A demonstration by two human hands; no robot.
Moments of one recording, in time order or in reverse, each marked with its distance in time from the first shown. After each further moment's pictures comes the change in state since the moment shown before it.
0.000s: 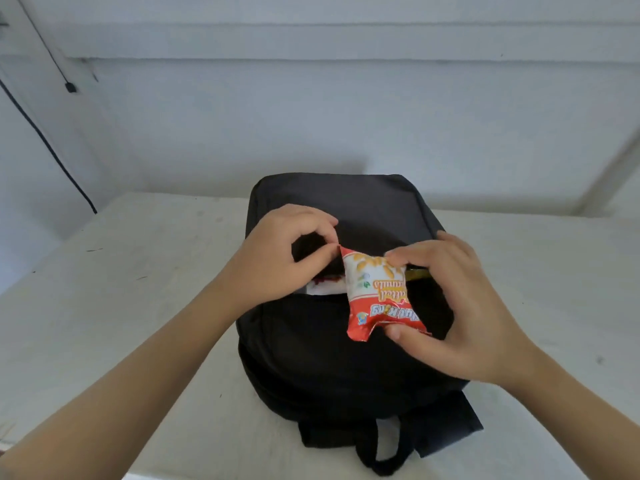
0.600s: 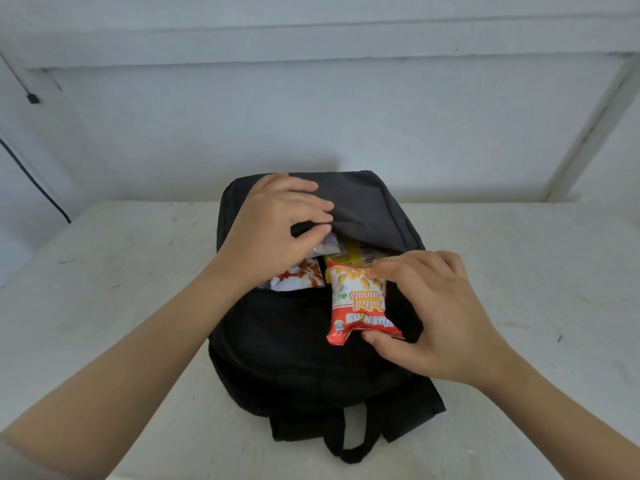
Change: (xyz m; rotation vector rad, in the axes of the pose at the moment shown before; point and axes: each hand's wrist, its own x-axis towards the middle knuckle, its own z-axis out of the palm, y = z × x) left_hand 0.036 0.018 0.023 0.186 0.135 0.219; right_hand -0.031 0.016 -0.004 -0.264 -0.018 0.034
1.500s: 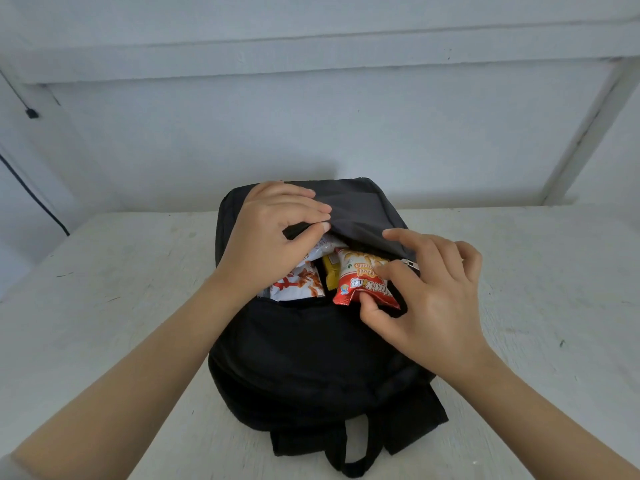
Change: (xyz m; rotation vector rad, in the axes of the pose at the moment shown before) left_hand 0.004 0.001 0.004 -0.094 0.151 -0.005; right_hand 0.018 -0.003 0.015 -0.295 0.395 0.102
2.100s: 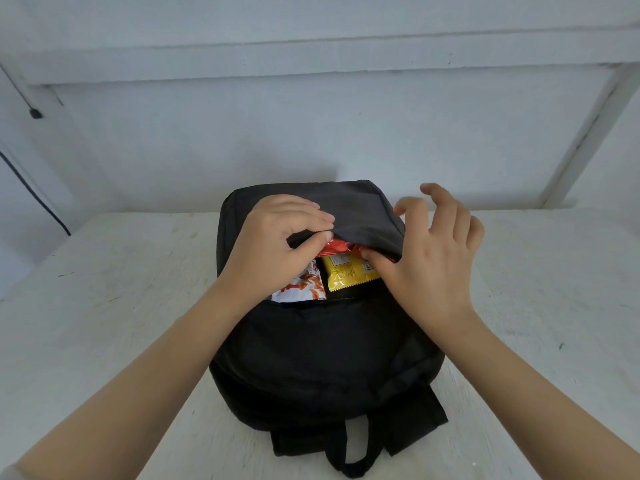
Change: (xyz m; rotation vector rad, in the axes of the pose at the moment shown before) left_hand -0.007 0.002 0.003 -0.001 -0.028 -0.057; right_hand 0.033 0.009 0.021 -0.138 -0.032 0.281
